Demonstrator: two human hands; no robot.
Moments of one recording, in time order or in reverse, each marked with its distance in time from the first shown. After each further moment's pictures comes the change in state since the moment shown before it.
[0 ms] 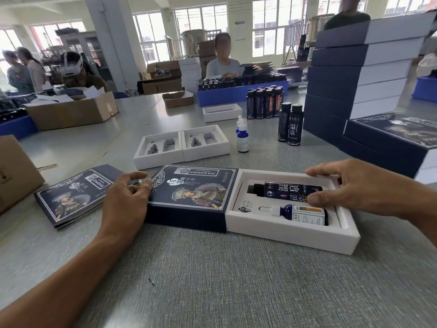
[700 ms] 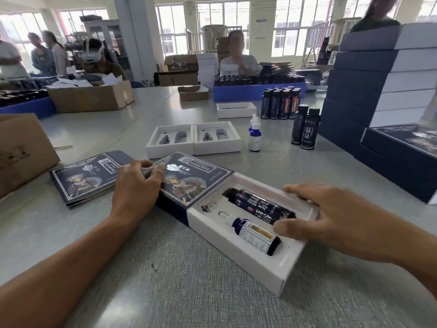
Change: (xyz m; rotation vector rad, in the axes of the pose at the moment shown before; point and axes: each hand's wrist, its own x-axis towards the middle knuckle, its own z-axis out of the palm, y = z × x) left_hand 0.006 0.007 0.001 0.258 0.041 -0.025; right_hand -0.030 -0.052 0.038 -0.180 -0.045 -0.214
